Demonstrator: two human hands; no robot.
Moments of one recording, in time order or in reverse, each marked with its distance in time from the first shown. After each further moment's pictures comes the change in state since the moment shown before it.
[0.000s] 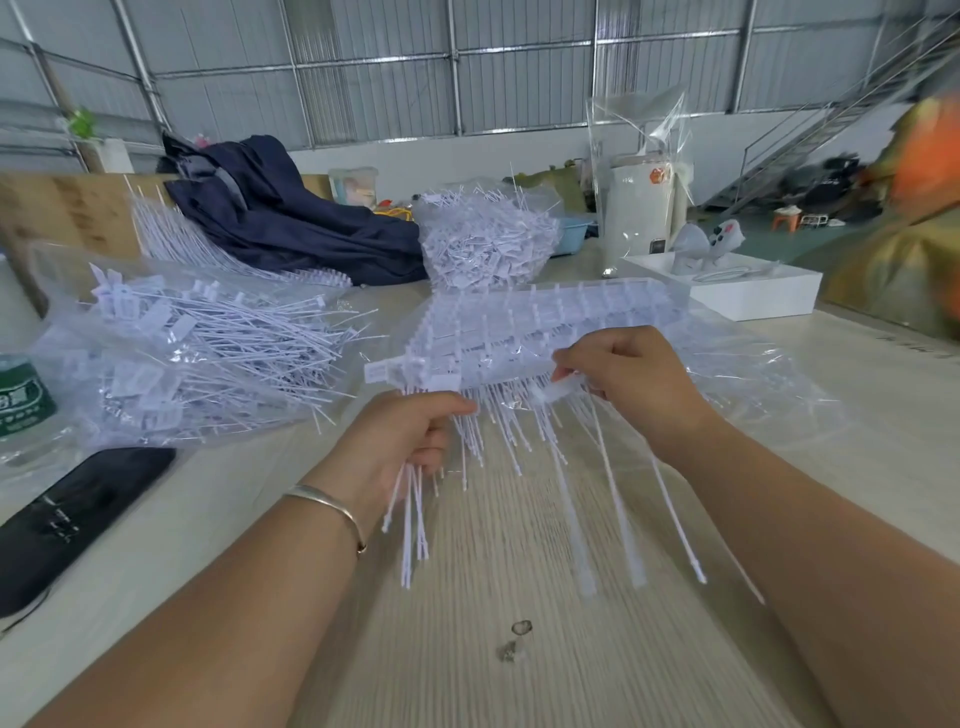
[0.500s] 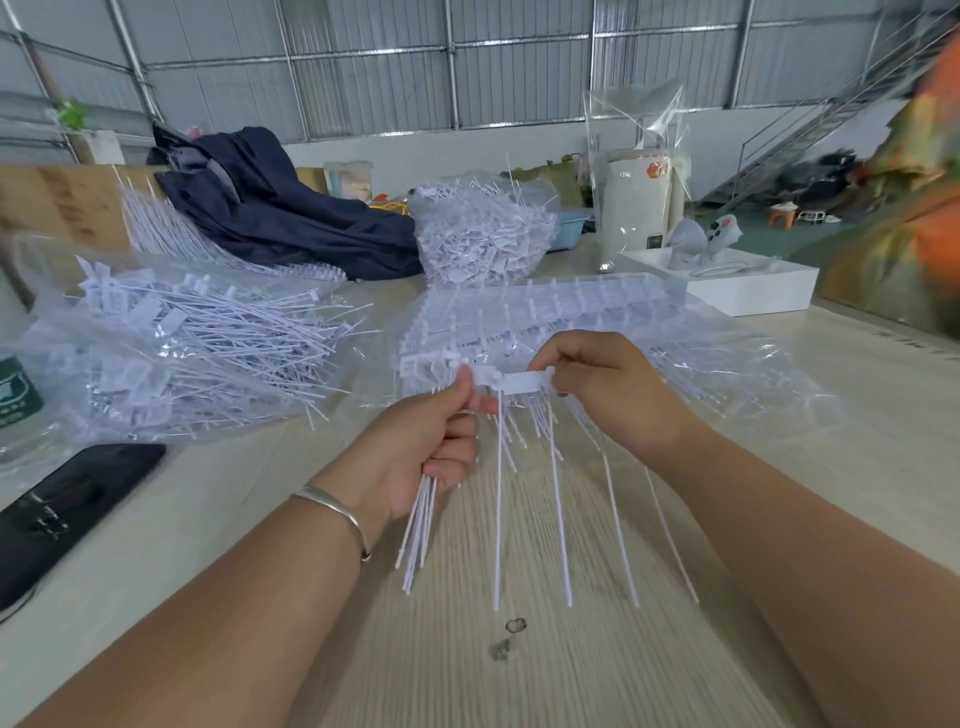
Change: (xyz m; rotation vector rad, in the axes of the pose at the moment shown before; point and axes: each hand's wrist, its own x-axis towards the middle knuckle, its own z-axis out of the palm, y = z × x) left_hand -0.010 -0.004 0.015 -0.103 -0.228 -0.097; right_hand -0.006 -0.001 0.011 -0.133 -0.113 -0.052
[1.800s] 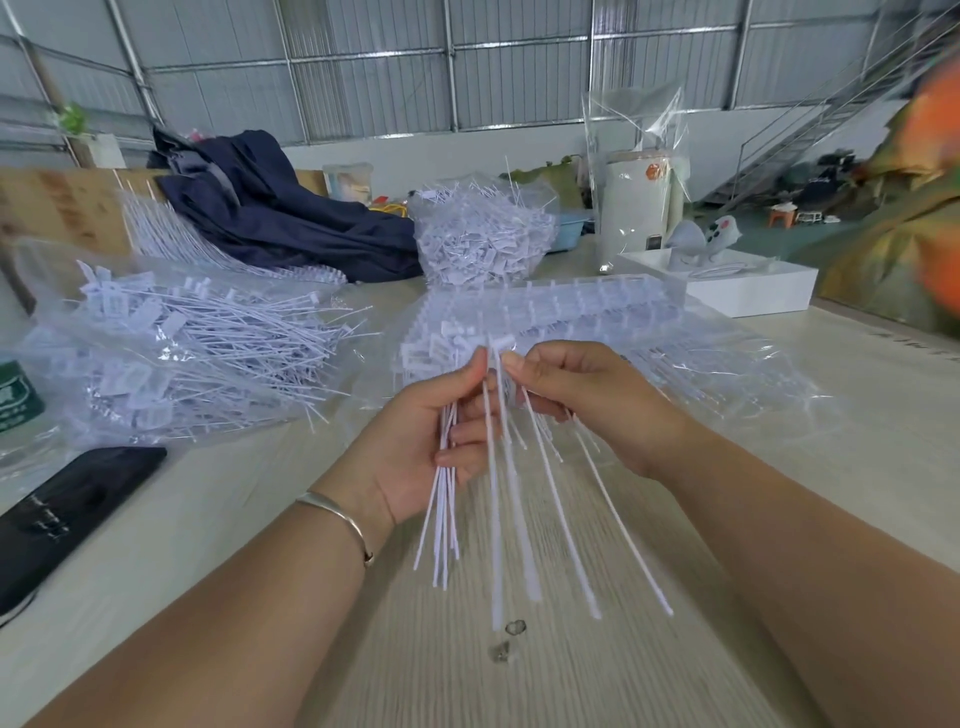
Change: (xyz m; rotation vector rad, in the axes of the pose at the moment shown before) left_hand -0.007 0.004 0.005 -0.291 -0.364 0.071; right_hand -0.007 -0.013 0.005 0.227 -0.189 0.031
